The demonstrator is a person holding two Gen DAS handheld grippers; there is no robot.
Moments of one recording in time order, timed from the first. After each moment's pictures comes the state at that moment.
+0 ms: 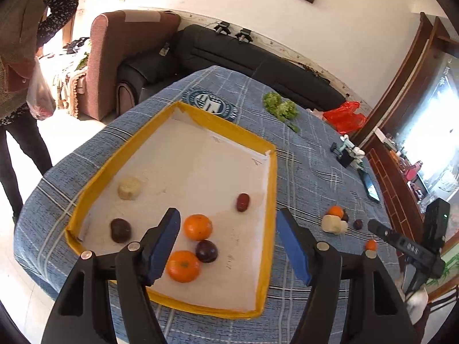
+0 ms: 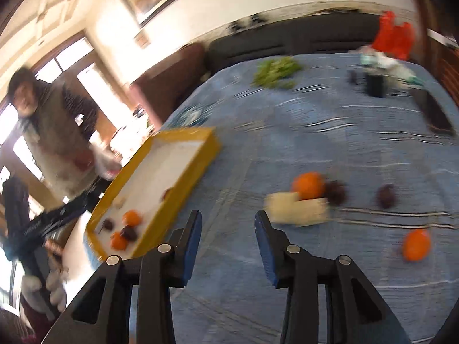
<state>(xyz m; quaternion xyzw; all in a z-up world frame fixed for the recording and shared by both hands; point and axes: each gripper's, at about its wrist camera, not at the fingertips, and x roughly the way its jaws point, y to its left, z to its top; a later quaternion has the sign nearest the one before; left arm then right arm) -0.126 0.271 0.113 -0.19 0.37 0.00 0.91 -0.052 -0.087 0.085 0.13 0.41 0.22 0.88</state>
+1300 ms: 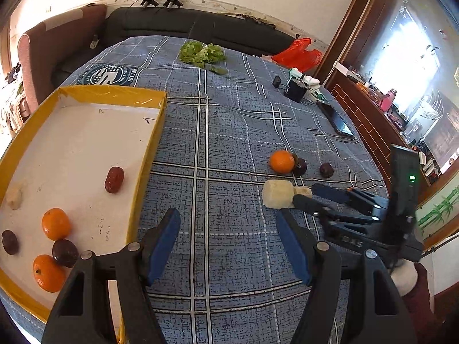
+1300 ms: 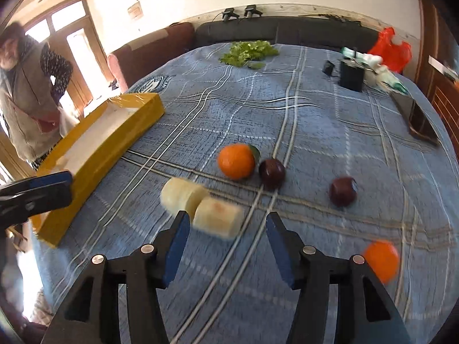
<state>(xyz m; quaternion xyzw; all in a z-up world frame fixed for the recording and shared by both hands) -0.073 0.128 0.071 -0.10 0.43 -0.12 0.89 -0.025 -0.080 0.019 0.00 0.43 0.23 0.87</state>
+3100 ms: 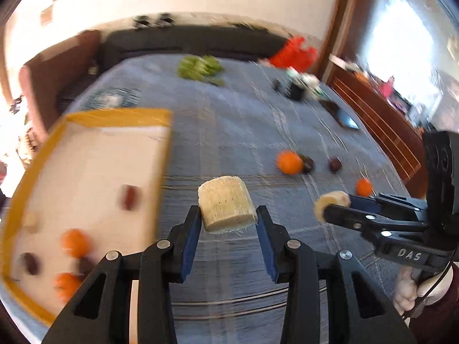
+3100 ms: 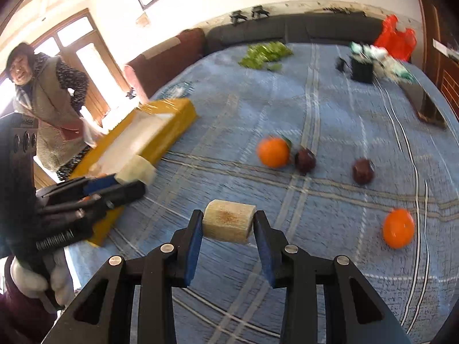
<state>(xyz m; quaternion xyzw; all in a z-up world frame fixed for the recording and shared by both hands) -0.082 0.134 0.085 -0.03 0.40 -0.10 0.91 -0.068 -0.071 0.059 0.06 0.42 0.27 0.87</state>
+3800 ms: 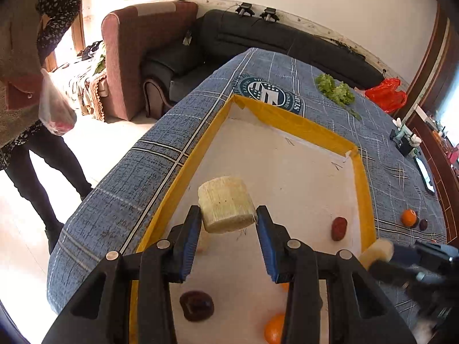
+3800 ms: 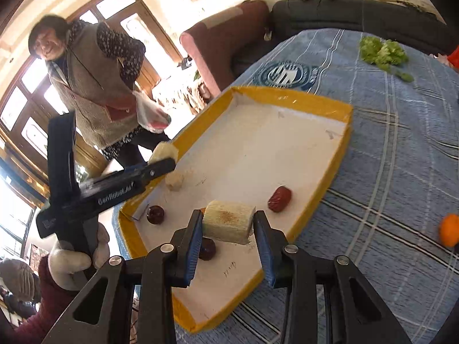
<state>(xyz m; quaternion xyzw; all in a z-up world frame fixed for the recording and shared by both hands) -0.045 0.340 0.065 -0.11 0.43 0.07 0.89 -0.032 0.141 0.063 0.02 0.47 0.38 0.79</state>
